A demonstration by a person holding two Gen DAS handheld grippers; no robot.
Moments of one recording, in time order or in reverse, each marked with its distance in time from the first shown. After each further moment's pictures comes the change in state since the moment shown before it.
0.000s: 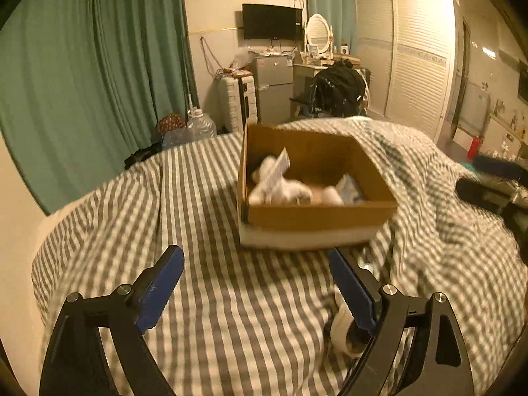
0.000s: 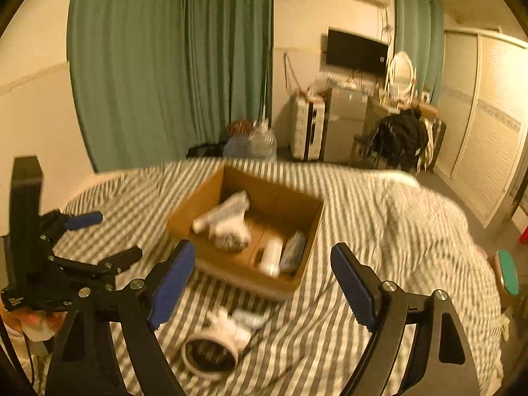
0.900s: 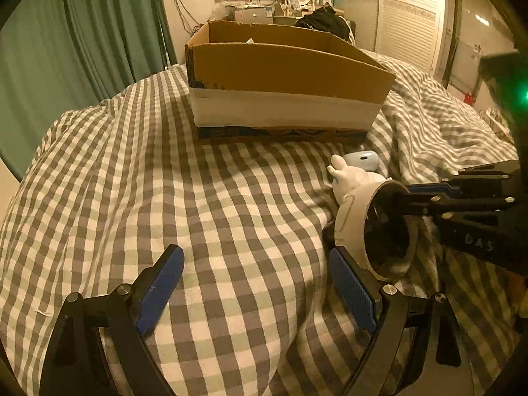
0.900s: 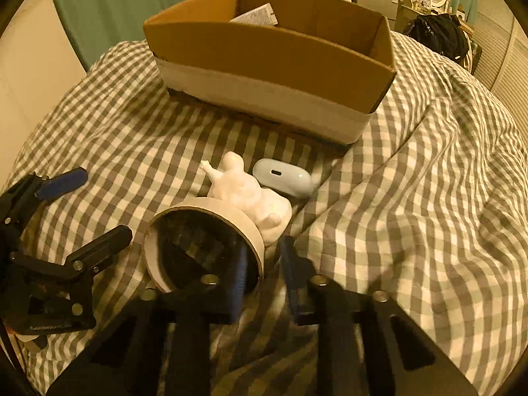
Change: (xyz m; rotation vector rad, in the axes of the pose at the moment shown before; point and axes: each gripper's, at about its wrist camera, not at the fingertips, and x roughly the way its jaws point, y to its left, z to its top) left arm 0.066 -0.034 -0.097 0.074 0.184 -0.050; right arm 0.123 0.016 -0.137 0.028 0.425 0.110
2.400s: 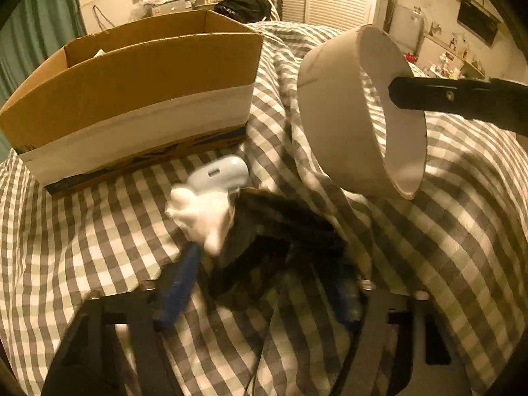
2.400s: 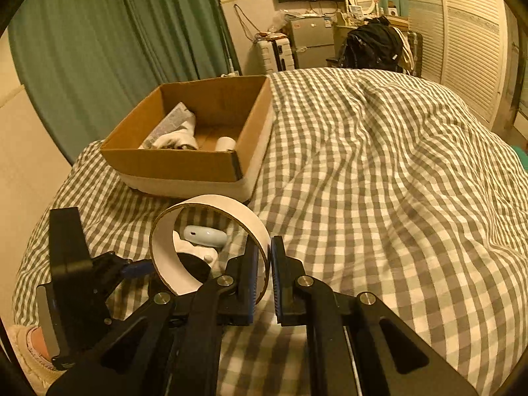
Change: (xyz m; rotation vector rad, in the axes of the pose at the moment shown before) left arm 0.052 -0.102 0.035 0.216 0.076 -0.233; right arm -0.082 -0.089 -0.013 0.255 -0.255 -0.031
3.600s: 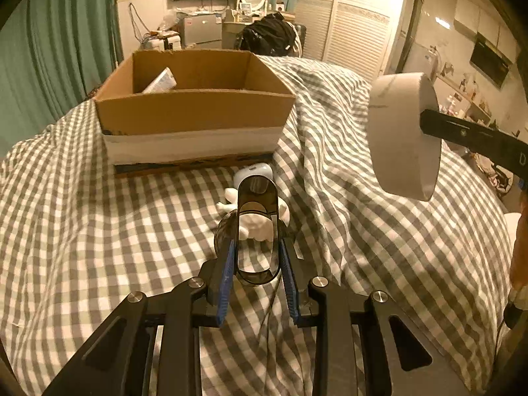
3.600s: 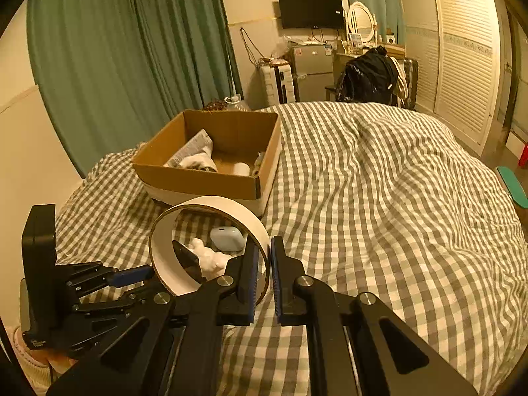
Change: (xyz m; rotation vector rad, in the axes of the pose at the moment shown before) left arm -0.096 0.031 -0.021 -0.147 -0.117 0.009; right arm -0.069 0.032 -0.006 -0.049 -0.119 -0.029
